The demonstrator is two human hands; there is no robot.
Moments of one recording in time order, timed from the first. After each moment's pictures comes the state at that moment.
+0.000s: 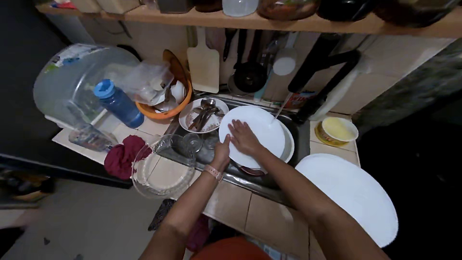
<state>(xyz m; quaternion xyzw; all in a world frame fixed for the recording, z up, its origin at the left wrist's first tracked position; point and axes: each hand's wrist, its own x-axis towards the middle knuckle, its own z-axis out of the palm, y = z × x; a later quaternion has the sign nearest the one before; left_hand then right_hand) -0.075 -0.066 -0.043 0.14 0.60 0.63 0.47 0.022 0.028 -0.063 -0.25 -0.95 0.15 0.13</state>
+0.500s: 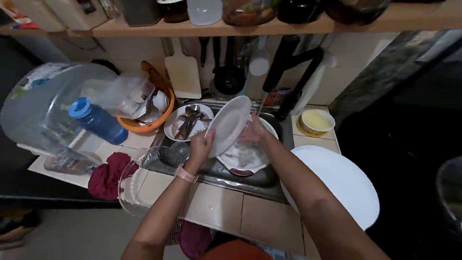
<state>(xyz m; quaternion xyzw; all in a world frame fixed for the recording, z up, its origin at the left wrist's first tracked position) -0.110 -0.083 0.020 0.57 0.70 0.41 0.14 0.067 0.072 -0.022 -0.45 -0.34 0.79 0.26</state>
